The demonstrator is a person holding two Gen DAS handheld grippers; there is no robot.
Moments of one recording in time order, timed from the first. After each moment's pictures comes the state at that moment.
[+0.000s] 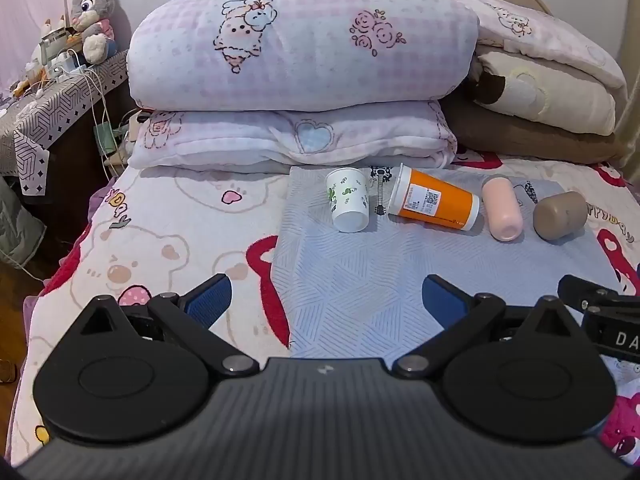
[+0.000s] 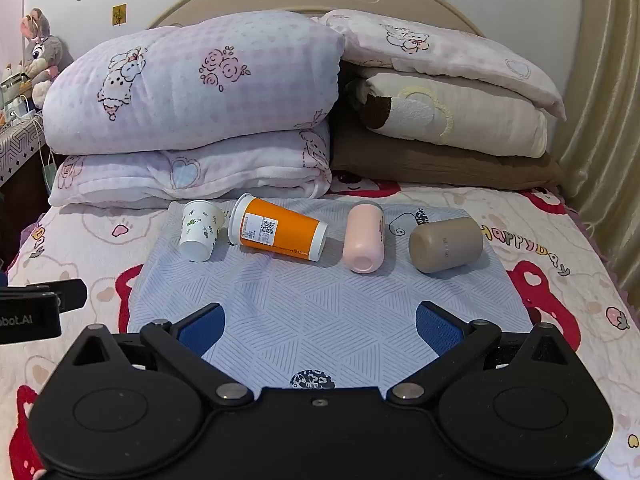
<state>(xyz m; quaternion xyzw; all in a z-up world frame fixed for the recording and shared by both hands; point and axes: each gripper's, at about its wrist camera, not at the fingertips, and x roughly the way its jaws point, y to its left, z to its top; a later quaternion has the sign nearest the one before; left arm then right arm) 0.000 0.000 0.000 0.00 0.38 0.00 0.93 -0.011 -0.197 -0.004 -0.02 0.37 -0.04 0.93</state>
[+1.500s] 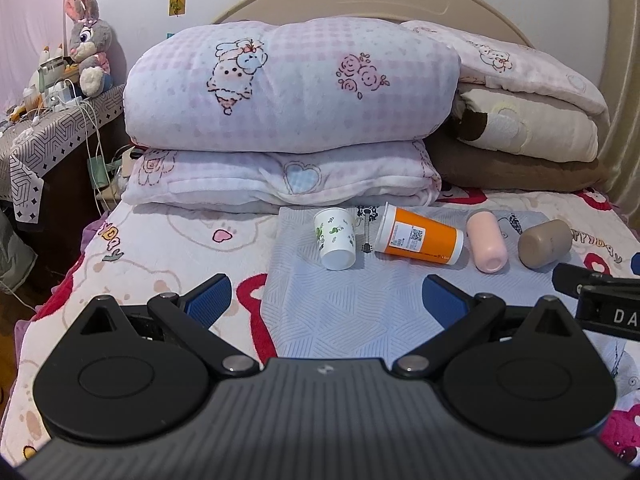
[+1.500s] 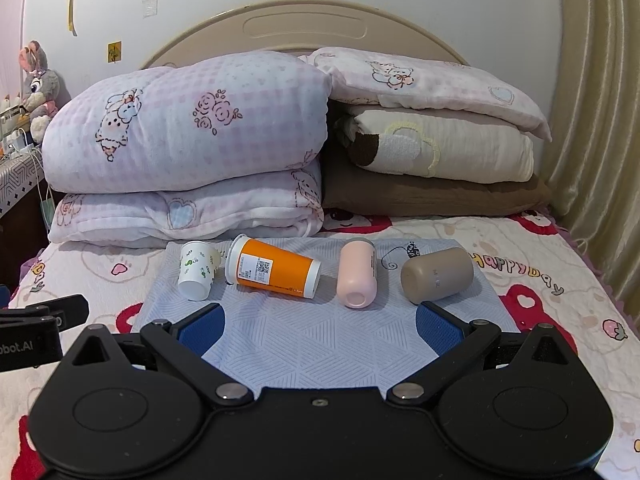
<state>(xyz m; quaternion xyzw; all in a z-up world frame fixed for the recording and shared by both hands) -0.013 -0.004 0.011 -0.01 0.32 -0.02 0.95 -0.020 -0.201 0.008 0.00 0.31 -0.05 0.95</state>
